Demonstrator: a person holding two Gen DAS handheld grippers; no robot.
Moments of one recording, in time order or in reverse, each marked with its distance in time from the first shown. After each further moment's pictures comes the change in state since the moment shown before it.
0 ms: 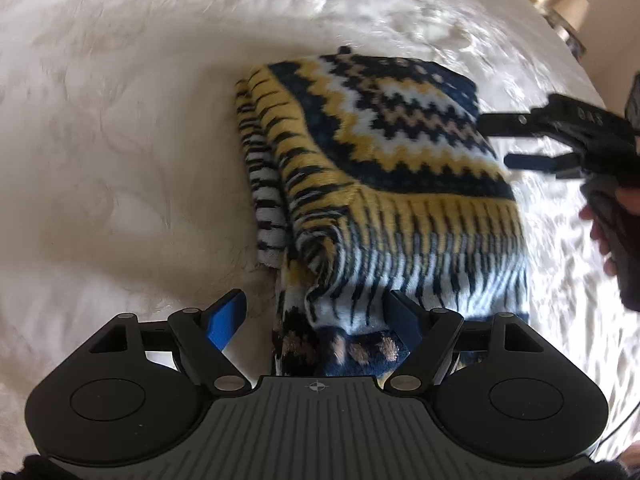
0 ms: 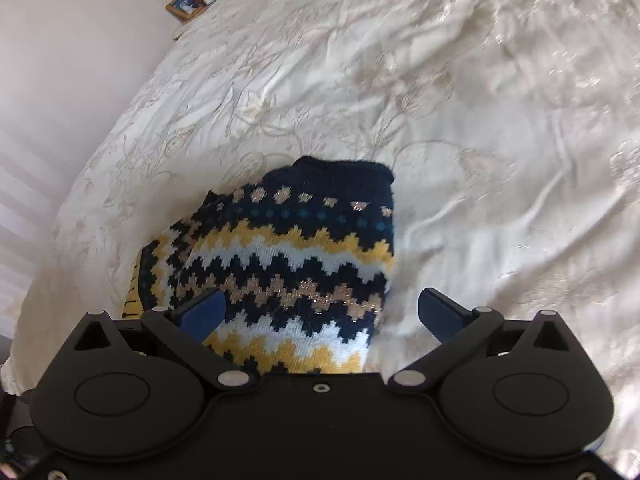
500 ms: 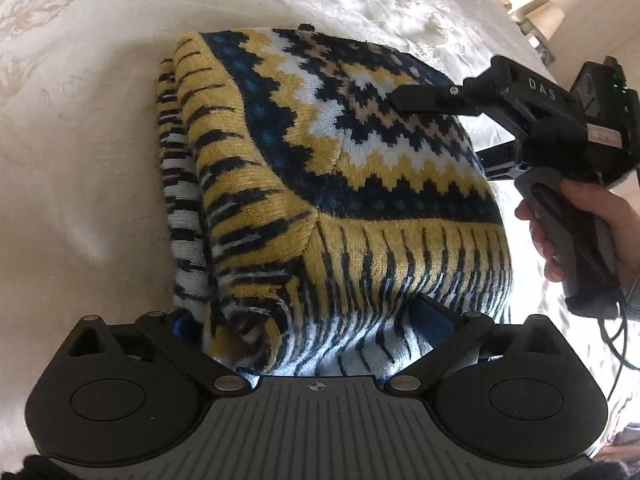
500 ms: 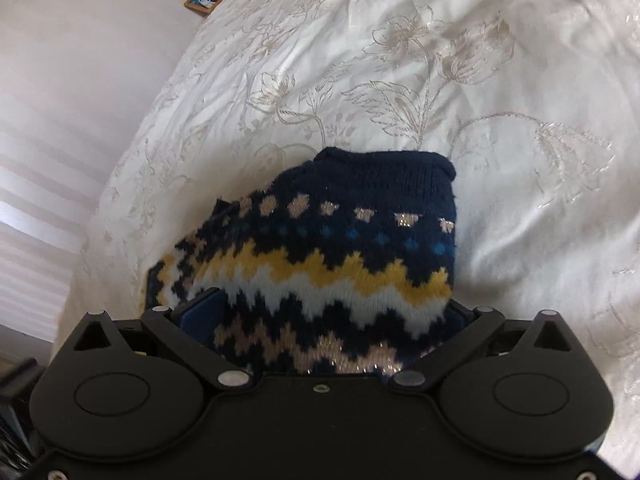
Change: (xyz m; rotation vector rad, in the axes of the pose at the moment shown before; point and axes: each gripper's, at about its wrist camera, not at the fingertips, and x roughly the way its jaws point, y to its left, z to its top) left arm 0.045 -0.014 0.010 0.011 0.009 -0.161; right arm 0.056 -0.014 0.017 0.074 0.055 0.182
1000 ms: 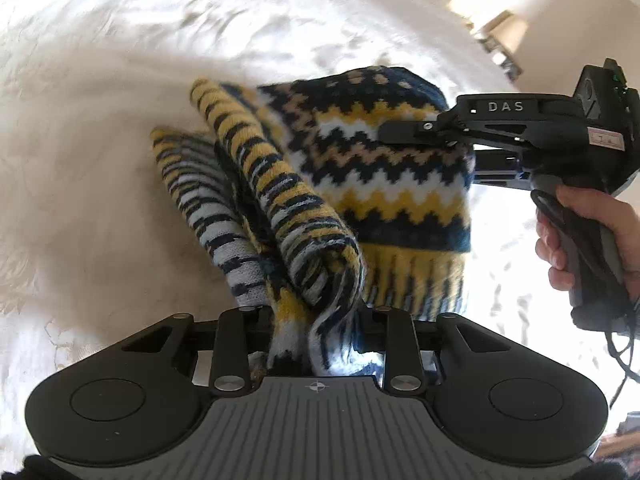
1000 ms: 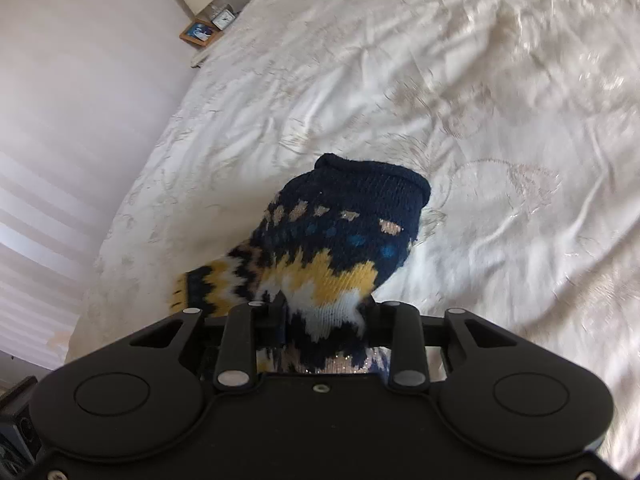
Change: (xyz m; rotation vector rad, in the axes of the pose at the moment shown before) left arm -0.067 -0.036 -0.029 0.080 -0.120 -0.052; right arm -0.078 0.058 -0.018 0.000 -0.111 -0.080
